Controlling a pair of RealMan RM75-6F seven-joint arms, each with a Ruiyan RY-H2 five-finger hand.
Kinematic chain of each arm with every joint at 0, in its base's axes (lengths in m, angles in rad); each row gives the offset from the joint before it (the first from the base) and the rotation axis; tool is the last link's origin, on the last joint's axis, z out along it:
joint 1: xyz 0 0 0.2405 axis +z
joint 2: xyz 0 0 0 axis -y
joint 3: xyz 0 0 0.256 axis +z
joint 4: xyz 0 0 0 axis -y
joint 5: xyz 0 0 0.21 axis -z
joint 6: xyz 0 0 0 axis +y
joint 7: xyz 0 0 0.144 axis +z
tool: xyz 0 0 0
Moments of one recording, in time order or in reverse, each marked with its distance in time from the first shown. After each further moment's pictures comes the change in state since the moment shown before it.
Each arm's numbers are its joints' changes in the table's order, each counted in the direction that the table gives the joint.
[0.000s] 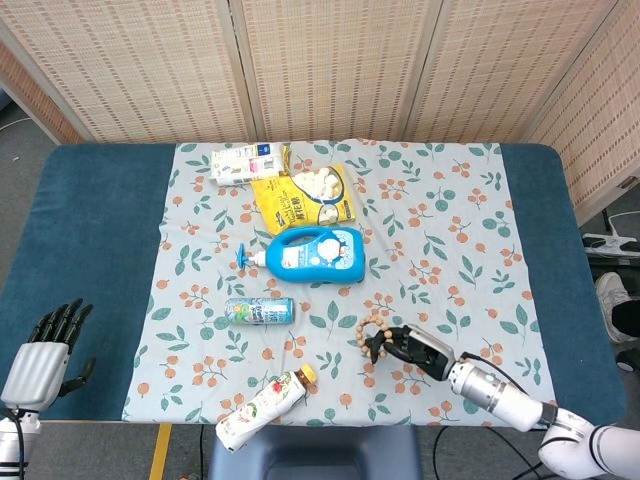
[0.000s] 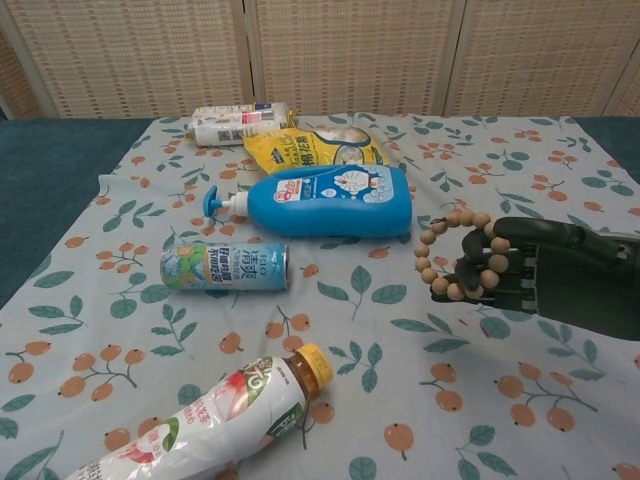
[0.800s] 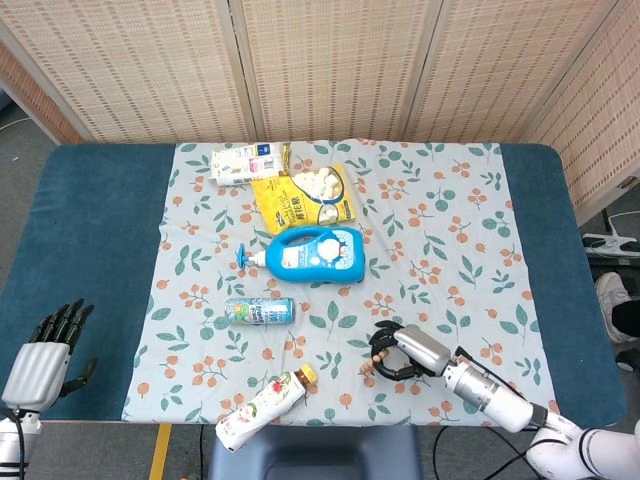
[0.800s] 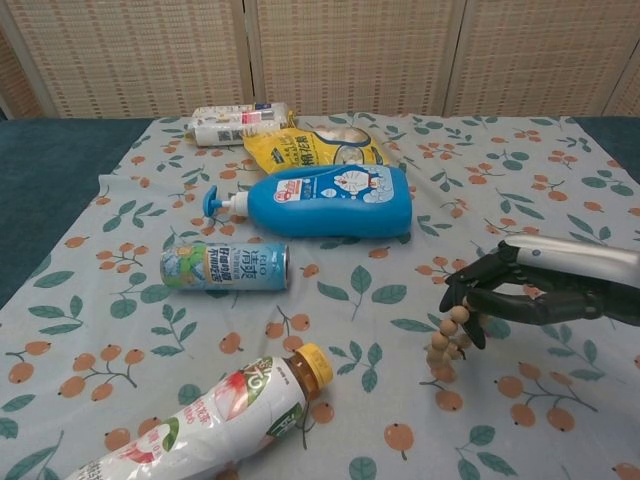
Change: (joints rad) left arm 0.001 0.002 0.001 0.001 -0.003 -0.002 0.002; right arm -0.012 0.036 0.020 0.009 -0.084 -0.026 -1.012
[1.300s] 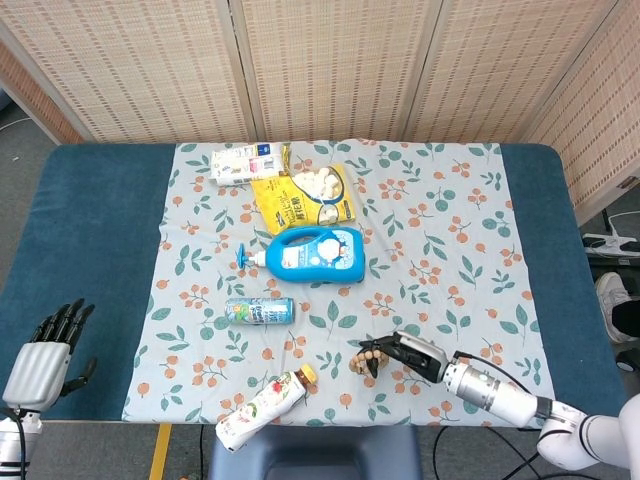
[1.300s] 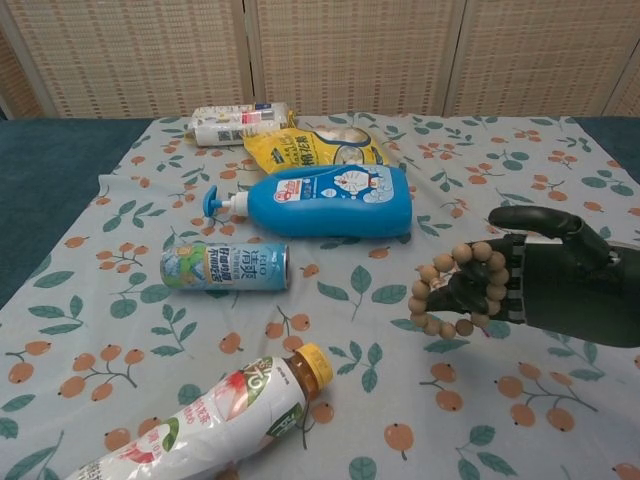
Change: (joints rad) left arm -0.002 0.002 -0.003 0.003 0.003 -0.002 0.006; right arm 0.089 0.010 -0.123 -0.108 0.121 0.135 1.129
